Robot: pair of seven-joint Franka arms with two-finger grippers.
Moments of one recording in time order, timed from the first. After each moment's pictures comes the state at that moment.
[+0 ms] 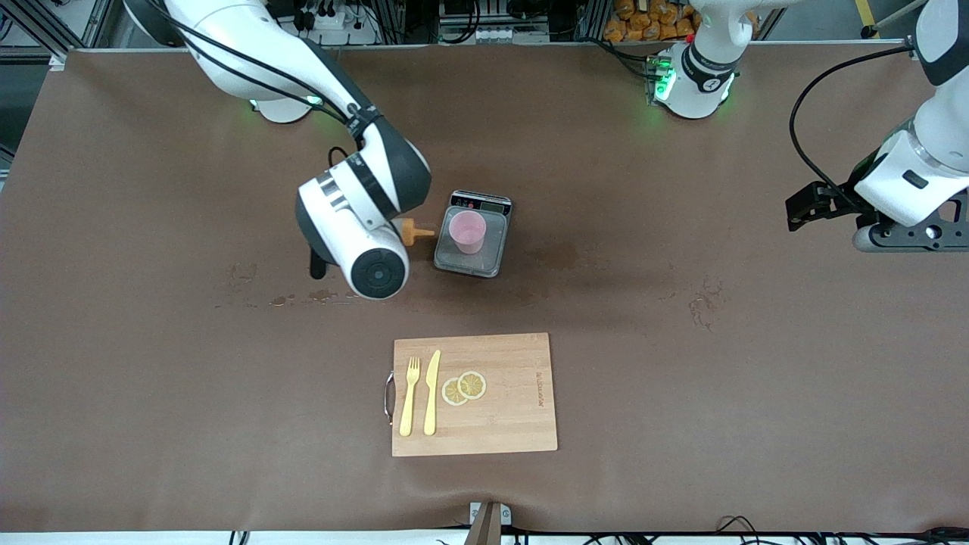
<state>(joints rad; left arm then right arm) 0.08 0.06 -0.22 -1.58 0.06 1.61 -0.10 0.51 0.69 0.09 -1.25 0.03 1.30 2.23</state>
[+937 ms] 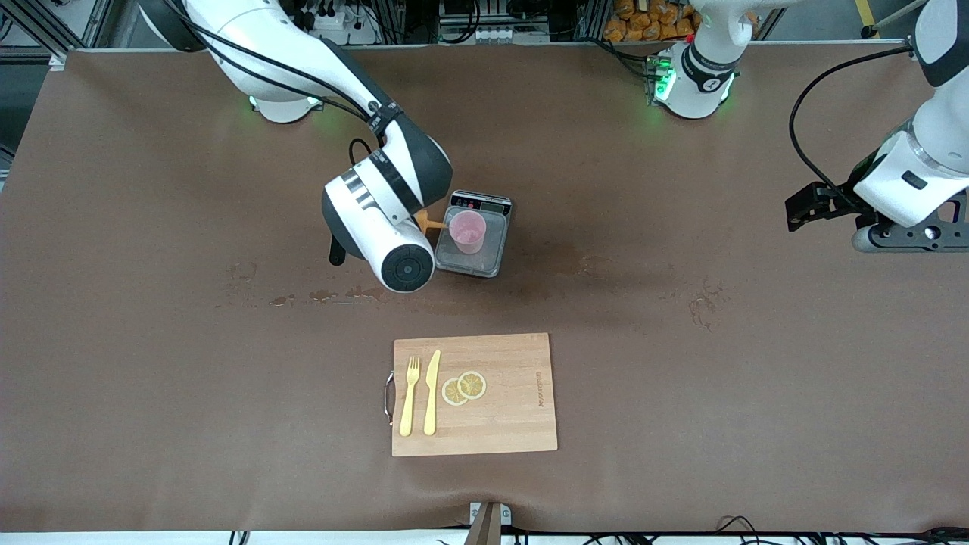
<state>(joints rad) 0.08 0.06 -0.22 -1.59 0.06 1.62 -0.10 0.54 0.72 0.08 -1.23 0.04 1.24 2.31</state>
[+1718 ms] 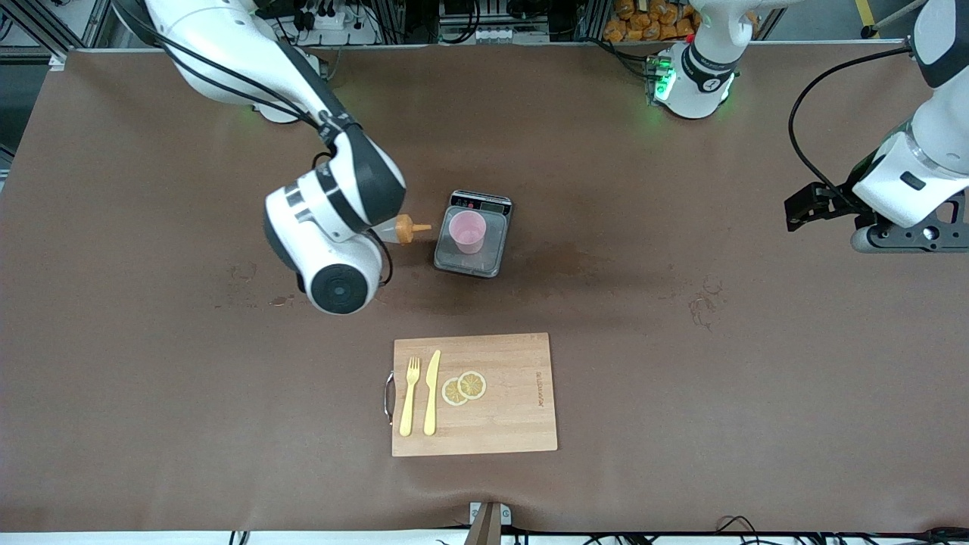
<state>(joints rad) 0.08 0.06 -0.22 -1.59 0.06 1.62 -0.10 0.39 0.66 0.07 -1.22 0.13 1.26 1.94</state>
